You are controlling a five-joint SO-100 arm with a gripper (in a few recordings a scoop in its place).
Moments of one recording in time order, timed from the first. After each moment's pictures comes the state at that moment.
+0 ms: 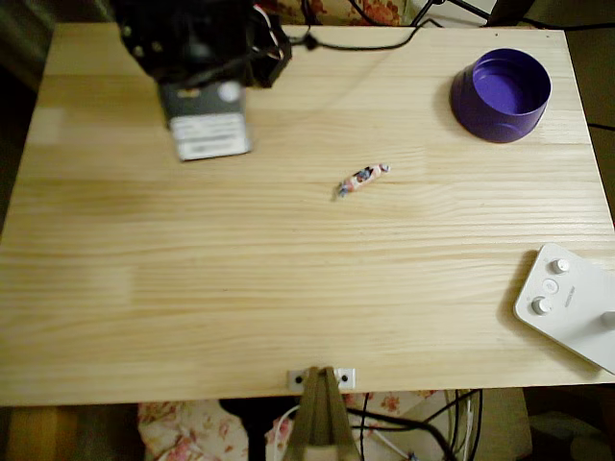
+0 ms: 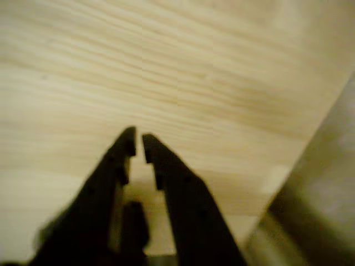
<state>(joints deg) 0.6 153.3 126.8 80.1 -17.7</state>
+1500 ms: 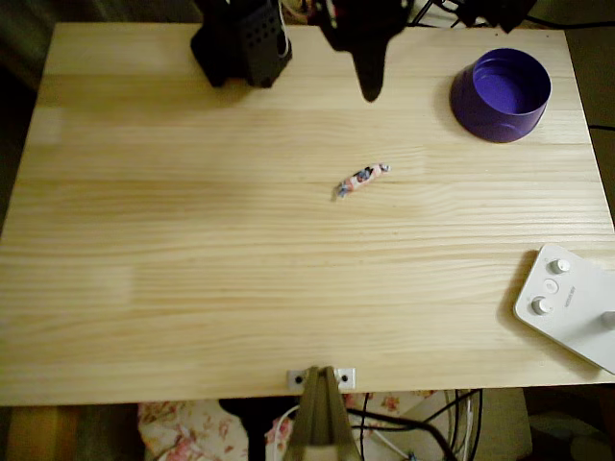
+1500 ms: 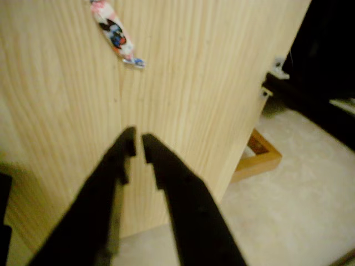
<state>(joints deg) -39.6 125.1 101.0 84.9 -51.6</state>
